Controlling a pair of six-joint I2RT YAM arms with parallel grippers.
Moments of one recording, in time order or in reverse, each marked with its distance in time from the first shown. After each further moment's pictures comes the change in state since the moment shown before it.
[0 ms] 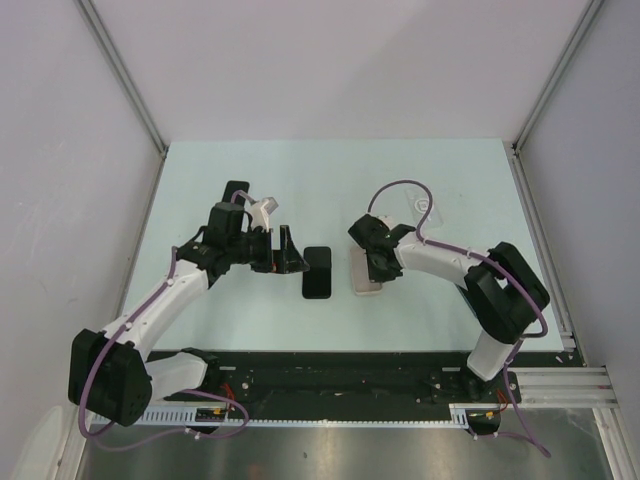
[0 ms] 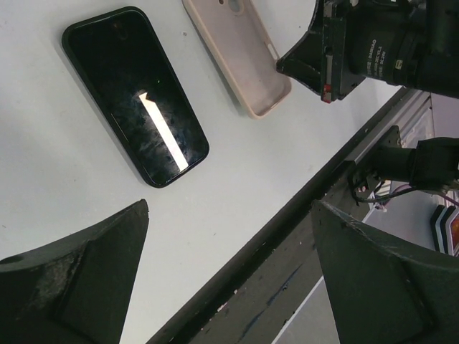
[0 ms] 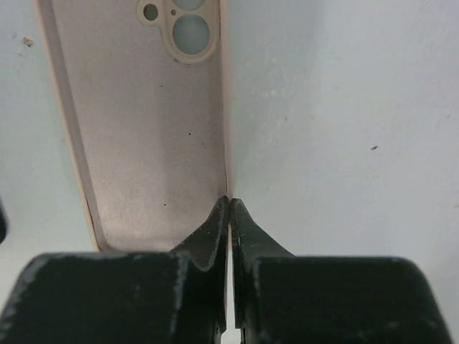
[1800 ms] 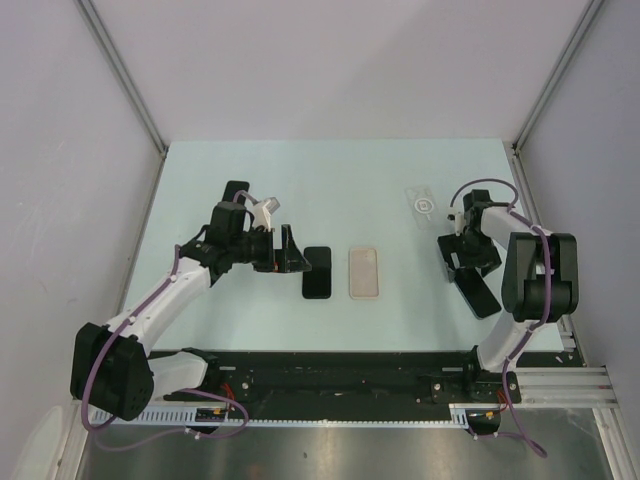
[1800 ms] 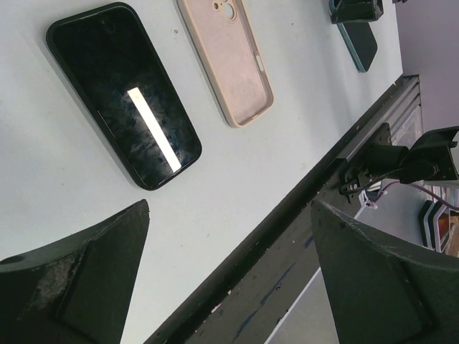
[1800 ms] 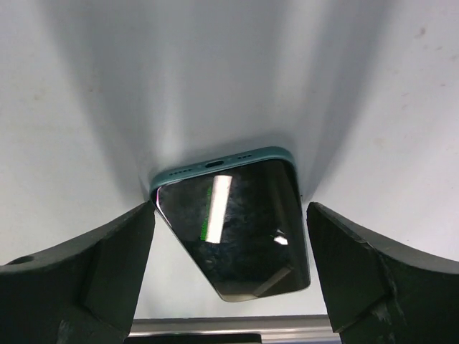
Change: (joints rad) left arm 0.000 0.028 -0.001 0.022 0.033 -0.017; right arm -0.740 0.034 -0.020 -0.134 -0.212 -0.753
